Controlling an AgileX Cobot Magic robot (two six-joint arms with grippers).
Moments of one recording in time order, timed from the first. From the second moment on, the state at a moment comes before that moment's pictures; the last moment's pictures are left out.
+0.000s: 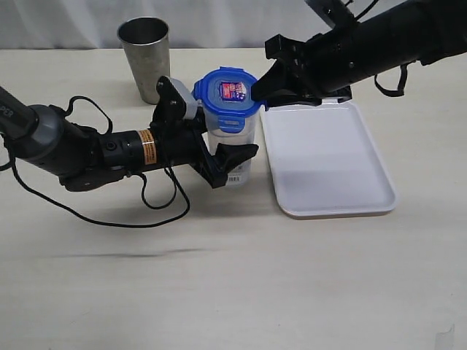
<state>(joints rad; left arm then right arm) -0.45 2.20 -0.94 0.78 -1.01 -0.34 0.21 1.80 -1.23 1.02 0.86 -0.59</state>
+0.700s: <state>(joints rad) -0.44 2.20 -0.94 0.78 -1.01 -0.34 0.23 1.84 -1.25 1.04 0.86 -0.56</state>
